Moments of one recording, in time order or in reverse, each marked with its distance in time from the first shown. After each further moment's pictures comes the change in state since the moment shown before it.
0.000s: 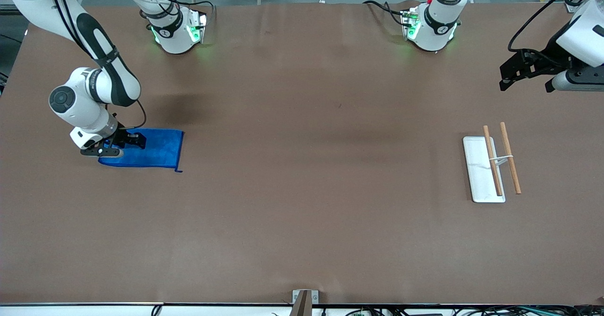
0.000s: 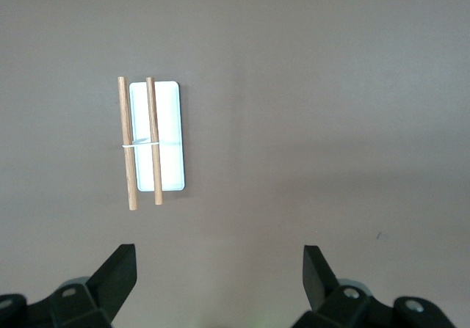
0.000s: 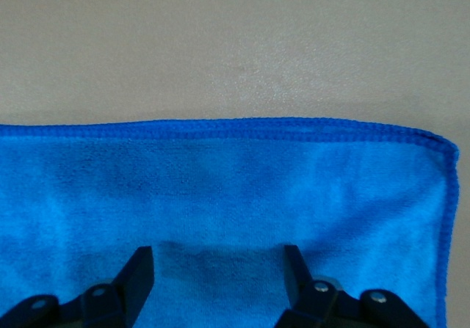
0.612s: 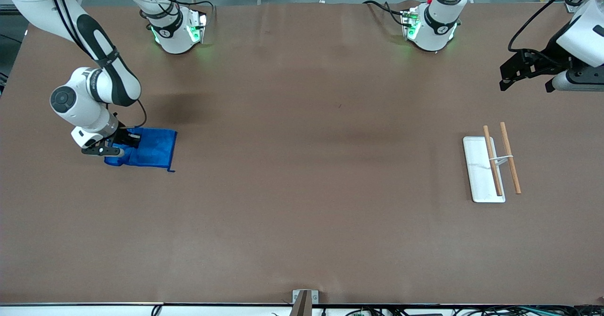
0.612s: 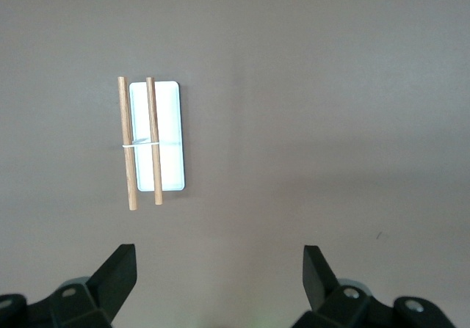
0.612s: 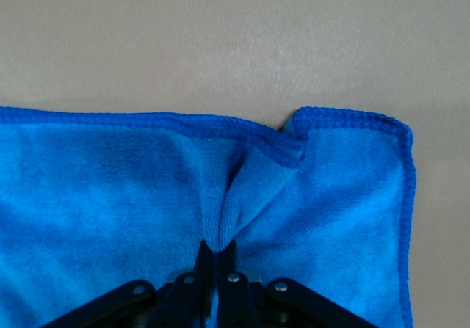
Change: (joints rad) left arm 0.000 0.000 0.000 0.000 0.000 0.000 0.000; right arm -0.007 -0.028 0.001 0.032 0.000 -0.150 0.005
